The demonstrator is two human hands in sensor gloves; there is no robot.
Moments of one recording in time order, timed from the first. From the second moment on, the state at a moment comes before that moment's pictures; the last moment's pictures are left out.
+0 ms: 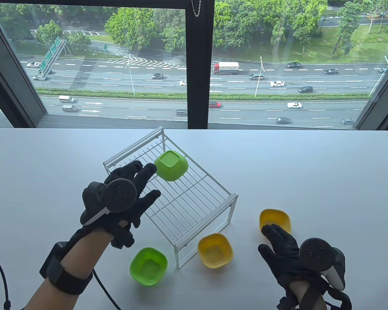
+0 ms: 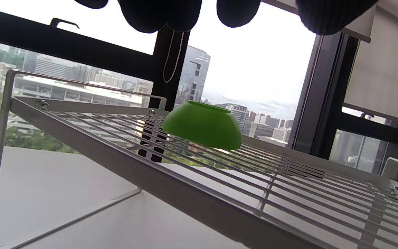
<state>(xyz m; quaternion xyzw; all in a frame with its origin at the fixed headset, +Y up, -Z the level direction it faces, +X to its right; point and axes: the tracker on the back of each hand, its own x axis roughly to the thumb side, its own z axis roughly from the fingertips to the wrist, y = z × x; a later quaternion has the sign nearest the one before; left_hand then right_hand) -0.219 -0.583 -0.327 0.09 -0.16 0.13 0.97 0.233 -0.704 -0.240 0.10 0.07 0.90 0.41</state>
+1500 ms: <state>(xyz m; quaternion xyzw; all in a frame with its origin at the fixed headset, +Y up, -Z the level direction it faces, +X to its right) -0.256 -0.706 -0.283 -0.10 -0.31 0.15 0.93 0.226 -0.710 -0.242 0.10 0.09 0.91 0.40</state>
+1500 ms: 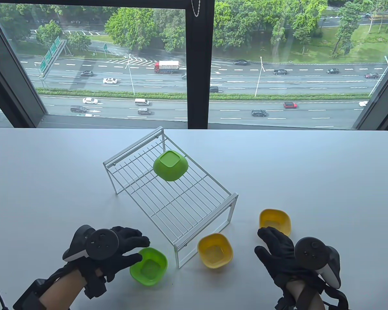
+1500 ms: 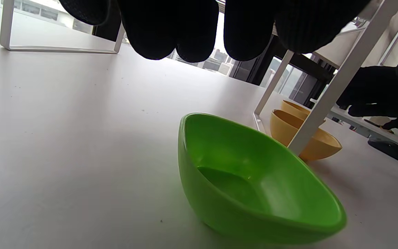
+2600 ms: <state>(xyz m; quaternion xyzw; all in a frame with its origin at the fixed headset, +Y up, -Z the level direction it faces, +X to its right) -0.256 -0.752 -0.293 -0.30 -0.28 0.10 0.91 0.227 -0.715 -0.242 0.08 0.11 0.90 0.42</state>
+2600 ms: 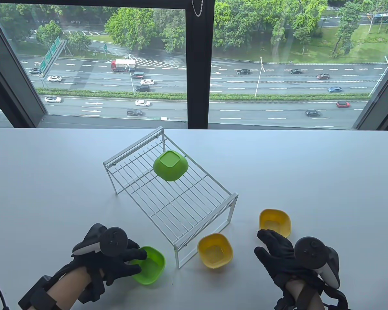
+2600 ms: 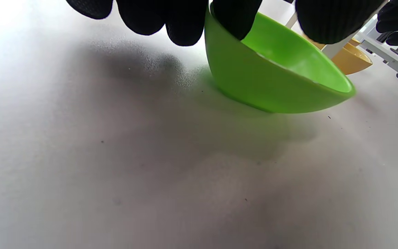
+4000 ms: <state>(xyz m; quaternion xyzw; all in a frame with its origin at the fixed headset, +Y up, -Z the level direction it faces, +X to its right) -0.269 -0.705 -0.285 -0.13 -0.29 0.01 0.95 0.231 -0.720 -0.241 0.07 0.12 0.89 0.42</state>
